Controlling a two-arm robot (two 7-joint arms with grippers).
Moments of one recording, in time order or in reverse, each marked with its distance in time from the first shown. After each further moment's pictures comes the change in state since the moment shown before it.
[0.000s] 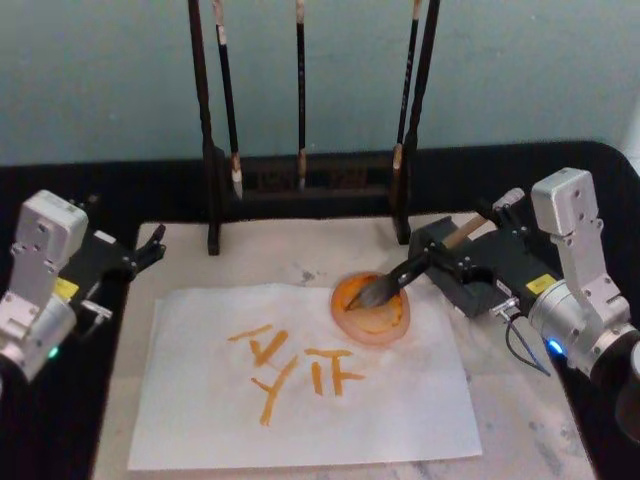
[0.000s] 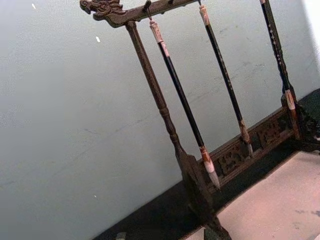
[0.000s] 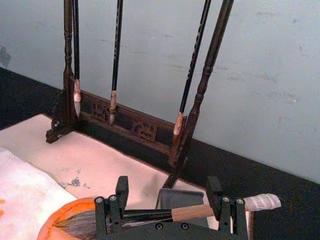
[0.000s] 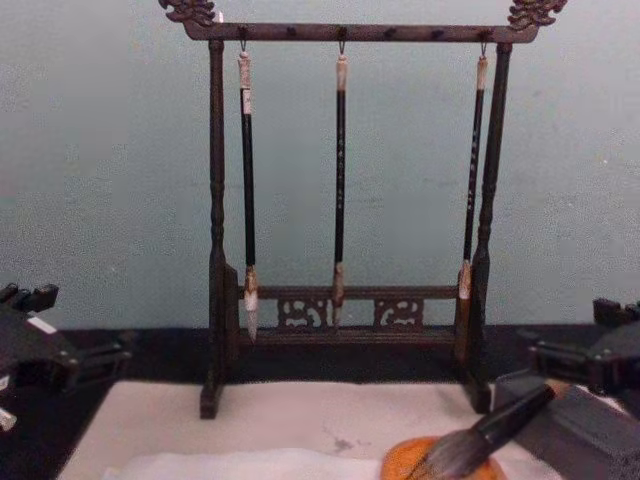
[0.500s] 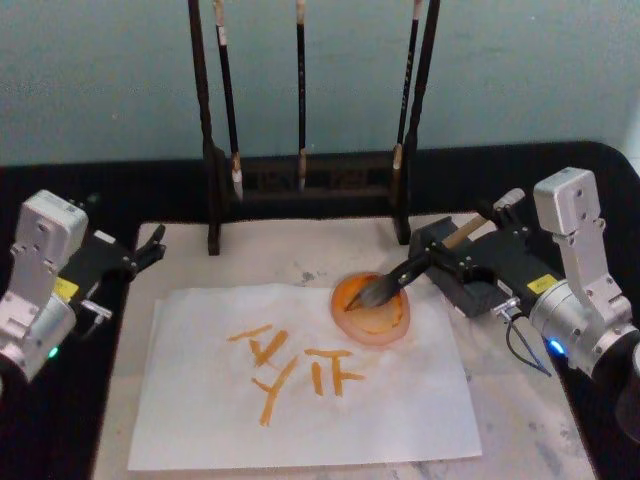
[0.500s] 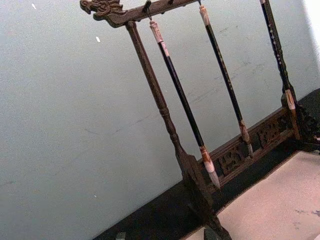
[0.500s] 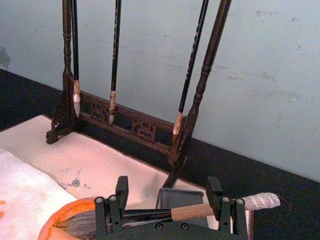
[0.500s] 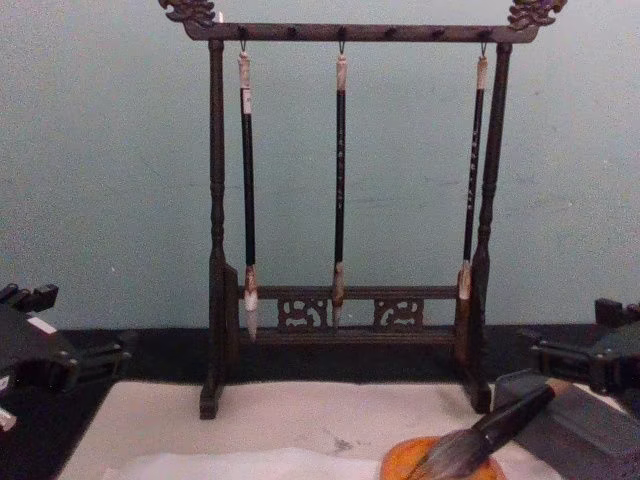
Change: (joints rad) left arm 0.000 0.000 0.000 0.000 0.000 0.000 0.000; right arm -0.002 0.002 0.003 -0.002 0.010 0.001 0.001
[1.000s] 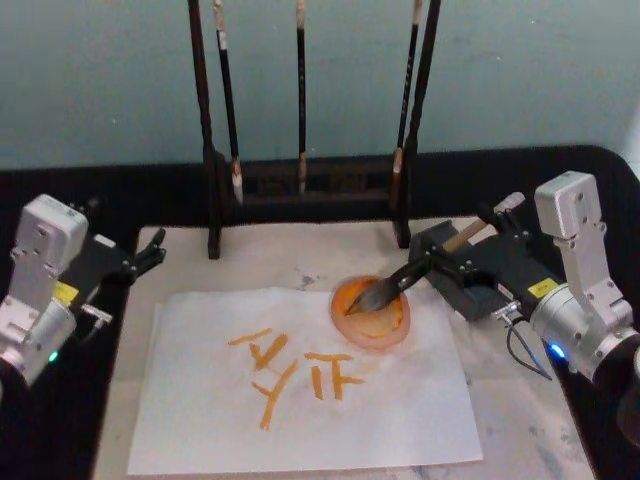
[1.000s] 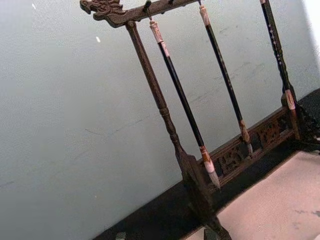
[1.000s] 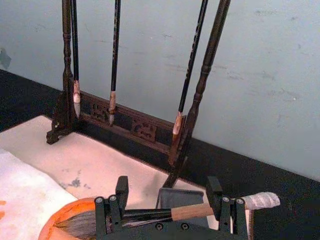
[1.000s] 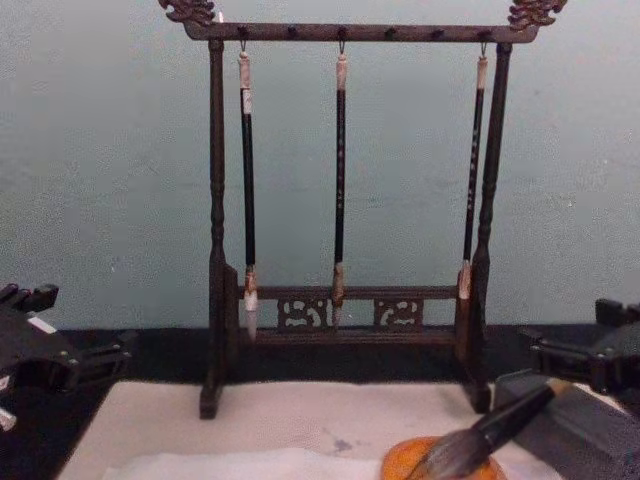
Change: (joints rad) left arm 0.000 0.000 0.000 0.000 0.000 0.000 0.000; right arm -0.001 0.001 0.001 -0.001 0.005 0.001 0.002
